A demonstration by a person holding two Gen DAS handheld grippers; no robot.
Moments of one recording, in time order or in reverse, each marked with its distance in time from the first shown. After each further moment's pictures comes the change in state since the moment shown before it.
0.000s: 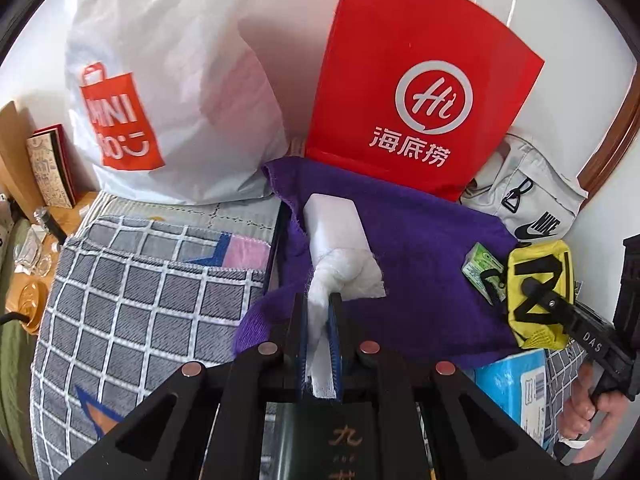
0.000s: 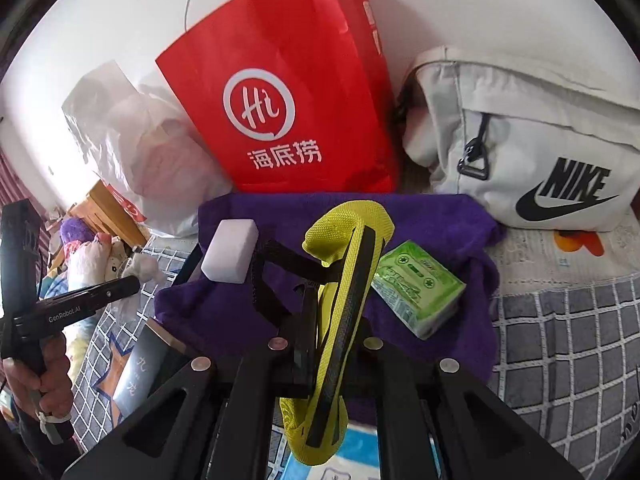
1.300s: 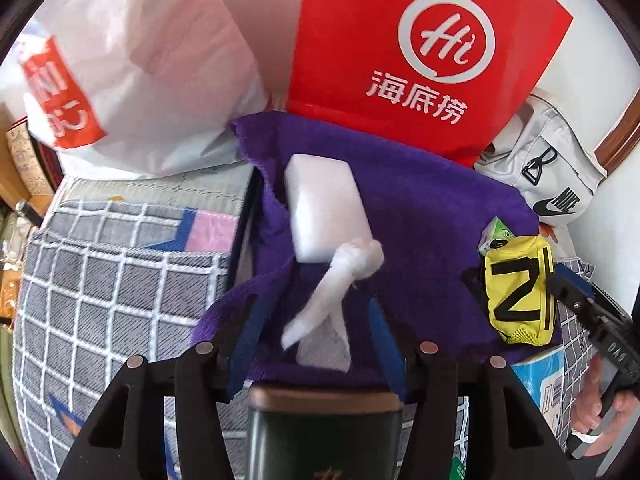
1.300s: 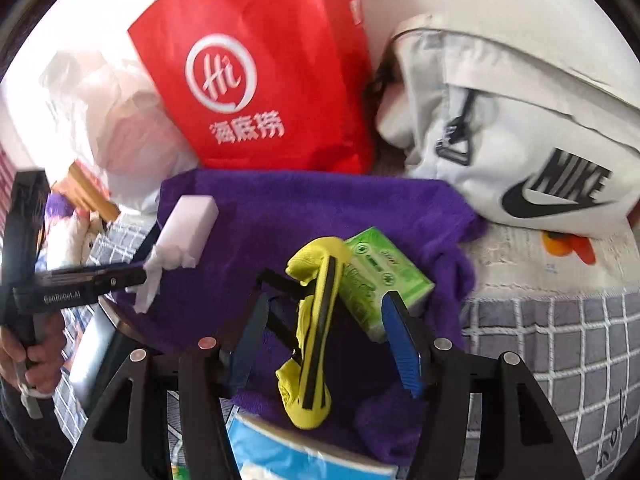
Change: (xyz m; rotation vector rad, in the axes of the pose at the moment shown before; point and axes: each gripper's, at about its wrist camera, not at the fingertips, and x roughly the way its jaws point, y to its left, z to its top) left arm 0.045 -0.012 -0.003 0.006 0.129 0.017; right arm 0.016 -0.029 -0.001 -0.025 0.053 -0.072
